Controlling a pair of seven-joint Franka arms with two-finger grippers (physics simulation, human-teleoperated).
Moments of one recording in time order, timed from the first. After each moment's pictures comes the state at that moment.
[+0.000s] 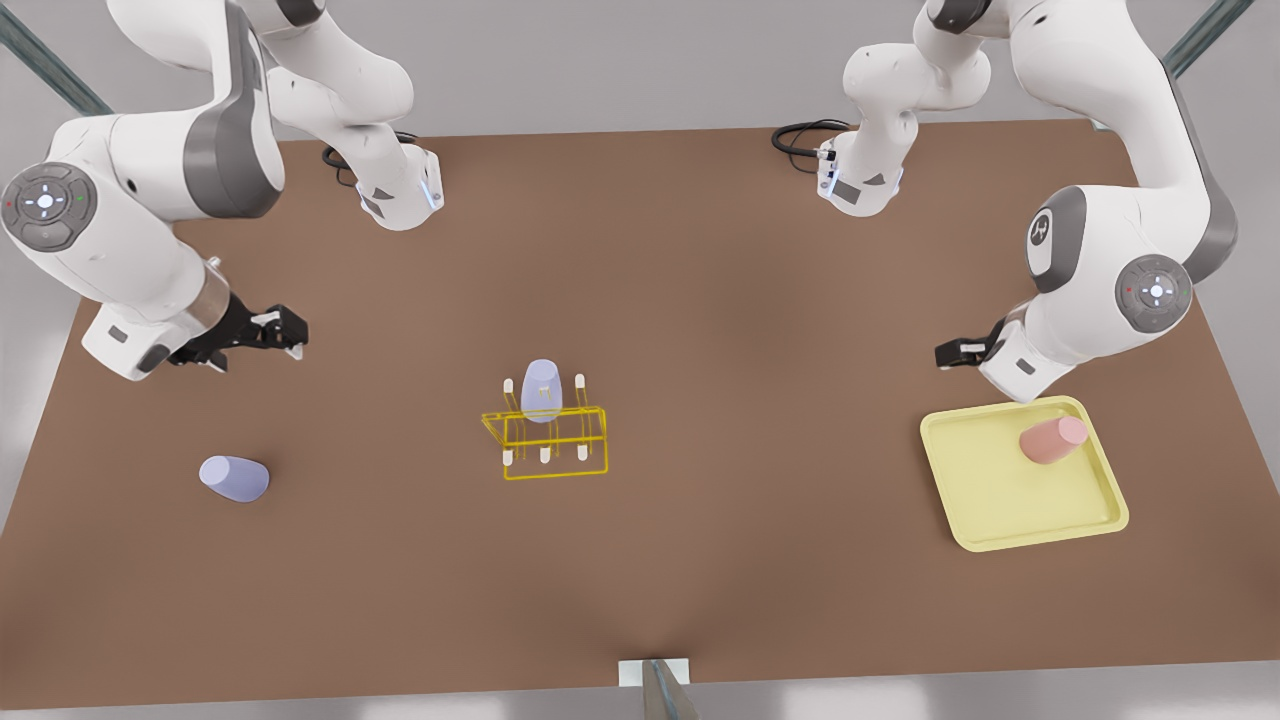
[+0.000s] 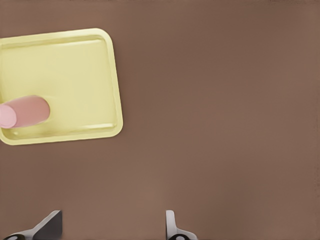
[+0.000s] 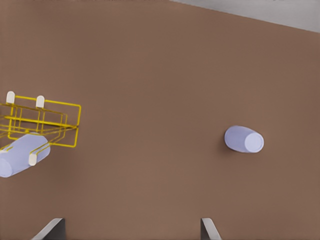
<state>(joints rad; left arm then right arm) -0.09 0.23 -0.01 -1.49 0.01 1.53 -0.11 0.05 0.14 0.06 -1.38 -0.06 1.49 -0.07</state>
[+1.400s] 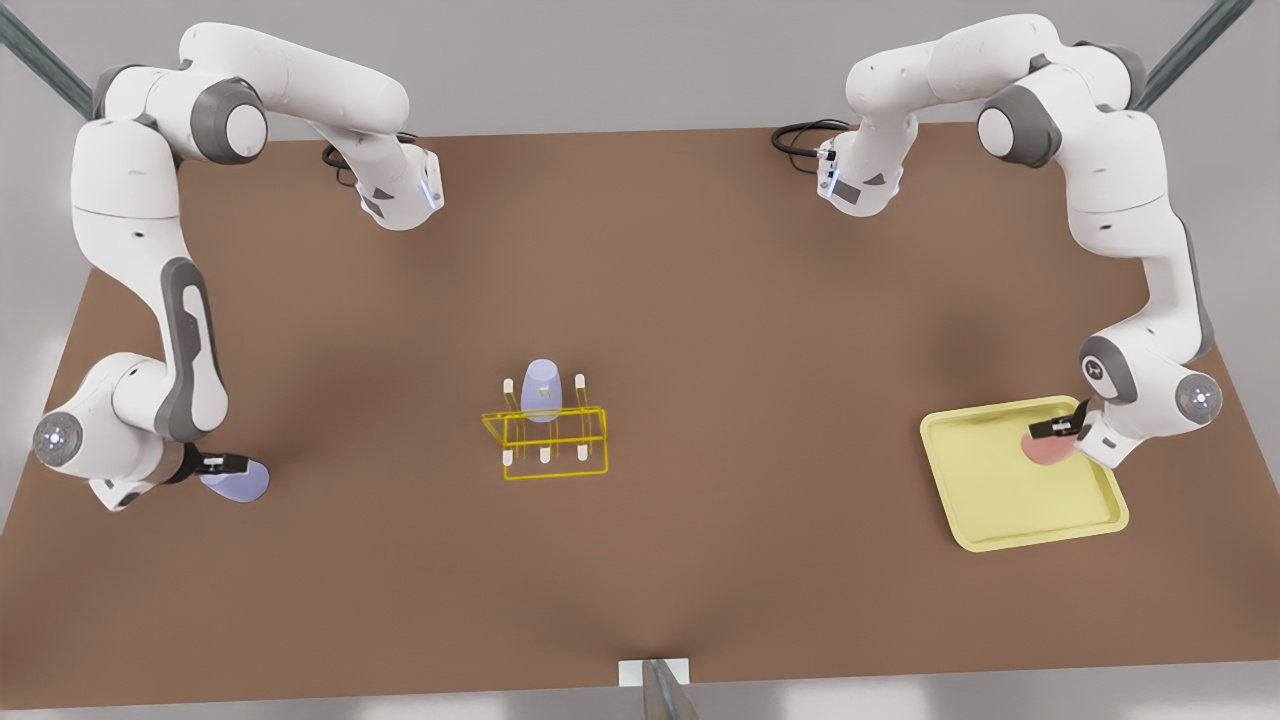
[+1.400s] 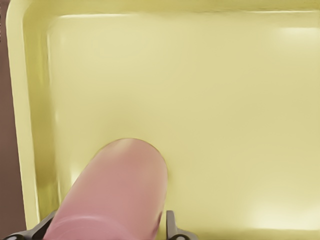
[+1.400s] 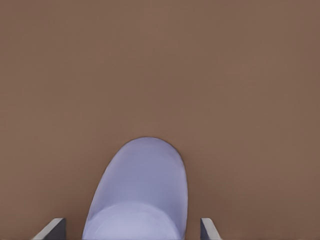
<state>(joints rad) 0.23 0.69 0.18 -1.67 -0.05 2.23 0.30 -0.38 0.65 0.05 -1.63 -0.05 2.18 -0.31</state>
